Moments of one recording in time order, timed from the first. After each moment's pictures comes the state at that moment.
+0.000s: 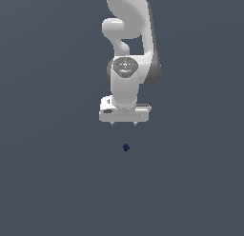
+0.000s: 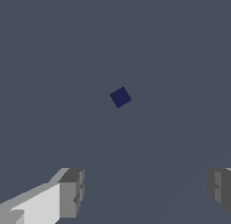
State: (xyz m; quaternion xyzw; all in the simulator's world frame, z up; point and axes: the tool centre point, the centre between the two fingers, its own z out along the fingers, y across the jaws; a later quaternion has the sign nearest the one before) arm -0.013 0.008 0.144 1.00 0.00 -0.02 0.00
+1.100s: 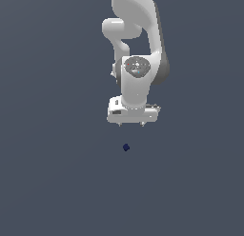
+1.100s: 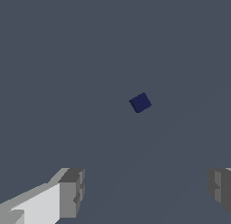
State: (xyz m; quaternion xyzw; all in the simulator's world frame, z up) arm -0.006 0.041 0.148 1.00 0.00 -0.02 0.00
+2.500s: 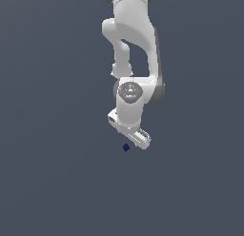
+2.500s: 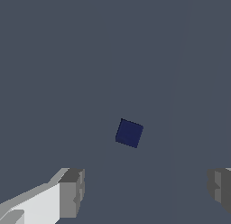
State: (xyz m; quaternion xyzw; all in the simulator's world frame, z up) arm 0.032 0.027 0.089 0.94 -0.35 -0.01 0.00
